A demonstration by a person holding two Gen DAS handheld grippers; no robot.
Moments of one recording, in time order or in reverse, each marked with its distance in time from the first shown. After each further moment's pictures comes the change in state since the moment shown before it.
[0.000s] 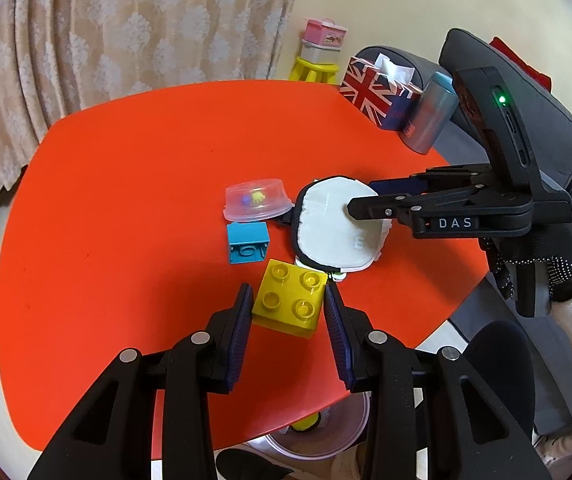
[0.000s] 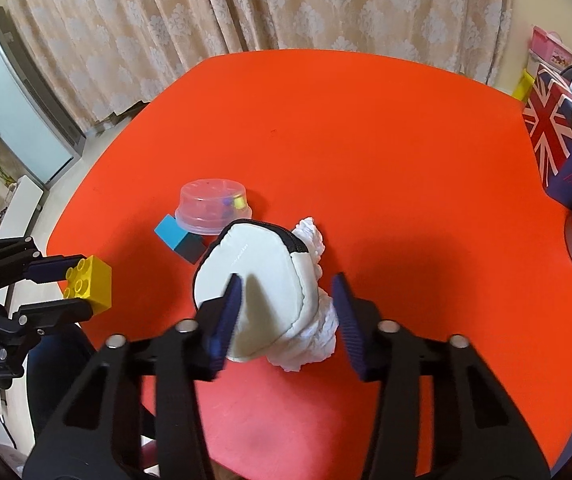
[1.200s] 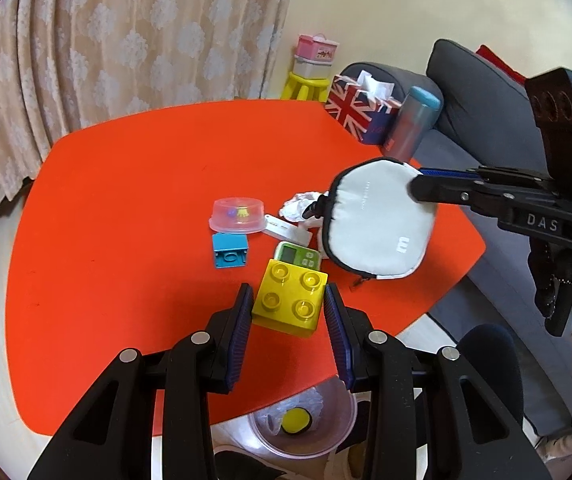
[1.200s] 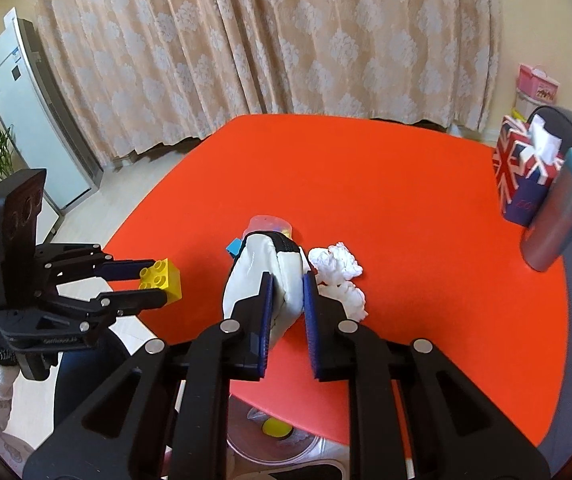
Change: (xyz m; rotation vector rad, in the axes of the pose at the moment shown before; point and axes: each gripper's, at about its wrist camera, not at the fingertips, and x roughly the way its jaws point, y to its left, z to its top) left arm -0.038 -0.021 -0.004 0.019 -0.057 -0.014; right arm -0.110 0.037 -0.031 -0.025 -0.198 0.008
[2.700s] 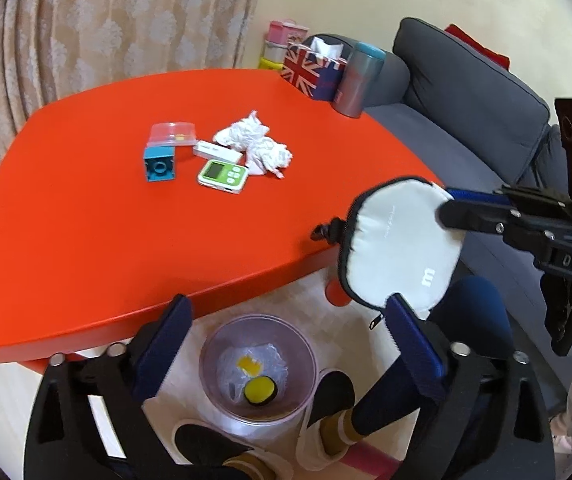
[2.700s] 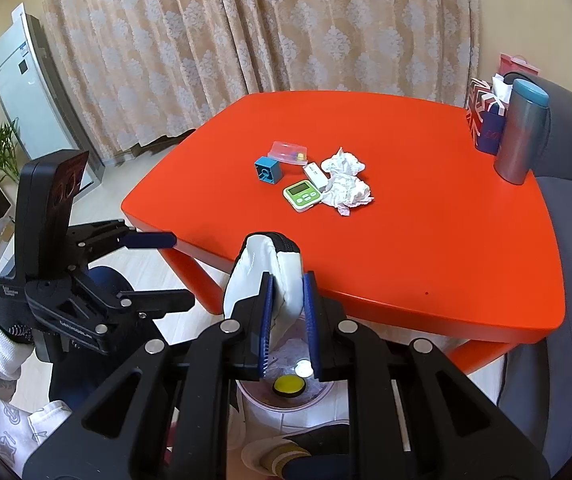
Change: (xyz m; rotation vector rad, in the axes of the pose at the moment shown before) left arm 0.003 -0.052 -0.082 0.021 0.023 -0.067; right arm -0.058 0.032 -0.121 0.021 -0.013 -0.015
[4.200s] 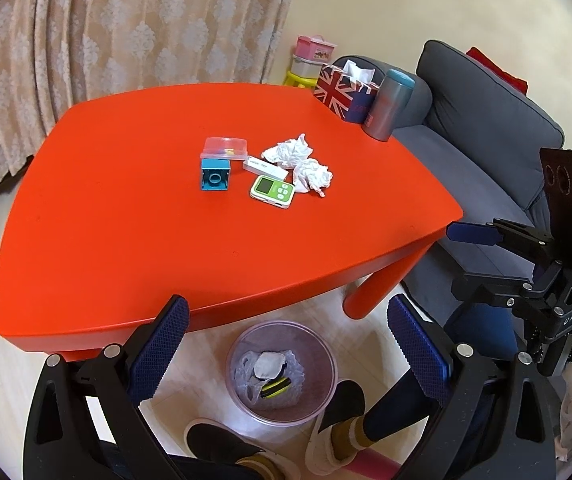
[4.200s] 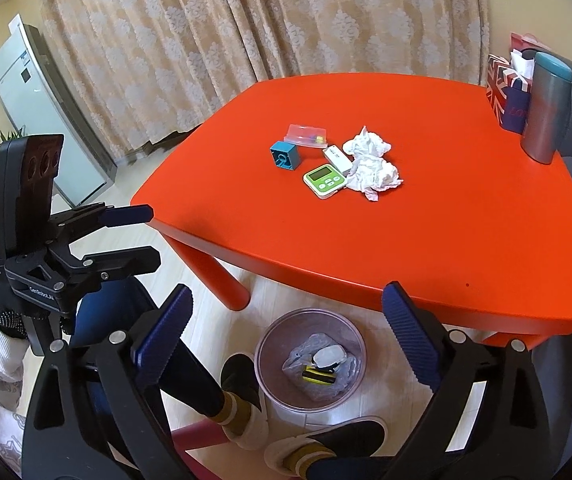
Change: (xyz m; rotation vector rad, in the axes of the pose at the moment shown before) left arm -0.030 0.031 0.001 -0.056 -0.046 0.052; right arm 0.028 0.002 -0.001 0.046 0.035 0.067
